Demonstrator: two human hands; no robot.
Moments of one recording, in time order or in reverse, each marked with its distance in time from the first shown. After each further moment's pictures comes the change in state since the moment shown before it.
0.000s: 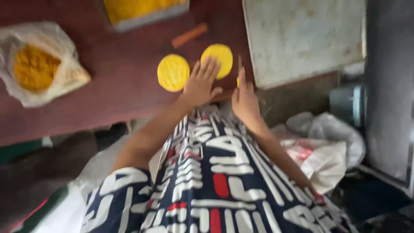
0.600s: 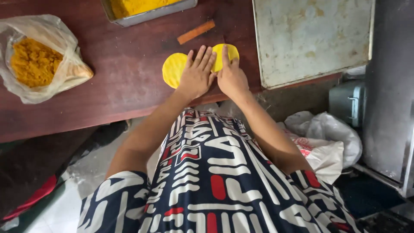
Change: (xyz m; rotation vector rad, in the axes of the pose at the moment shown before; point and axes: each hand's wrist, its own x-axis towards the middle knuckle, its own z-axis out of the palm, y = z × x) left_hand 0.000 -0.029 0.000 -0.027 0.089 -0.074; right_hand 0.086 -0.036 0.045 -0.202 -0.163 -0.023
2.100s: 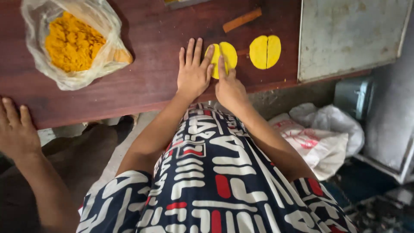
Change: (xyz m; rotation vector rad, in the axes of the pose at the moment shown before) left_hand -0.093 -0.083 -0.047 -0.082 0.072 -0.251; right_hand -0.039 -0.156 0.032 -0.031 -0.173 0.015
